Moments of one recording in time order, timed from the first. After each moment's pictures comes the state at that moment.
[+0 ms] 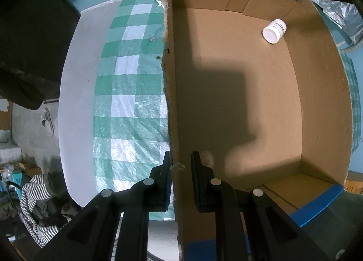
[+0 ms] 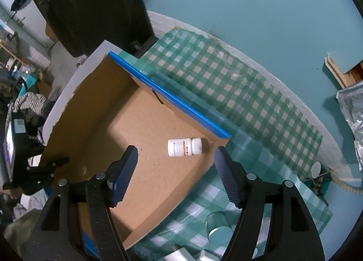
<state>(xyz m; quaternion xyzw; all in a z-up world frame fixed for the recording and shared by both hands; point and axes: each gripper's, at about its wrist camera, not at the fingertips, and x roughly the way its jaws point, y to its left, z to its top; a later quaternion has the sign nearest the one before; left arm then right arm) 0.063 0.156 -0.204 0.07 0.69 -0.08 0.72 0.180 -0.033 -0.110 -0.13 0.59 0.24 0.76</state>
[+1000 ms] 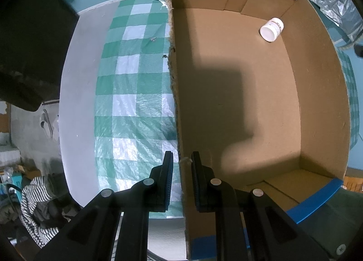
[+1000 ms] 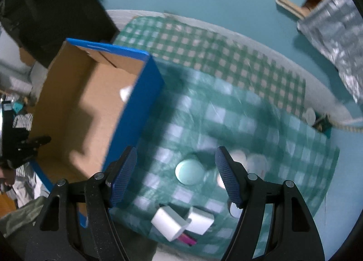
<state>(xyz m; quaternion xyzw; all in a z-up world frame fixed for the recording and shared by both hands) 0.063 0.166 -0.205 0.07 0.69 -0.09 0.71 0.127 -0.150 -0.124 -0.05 0.64 0.14 0.76</state>
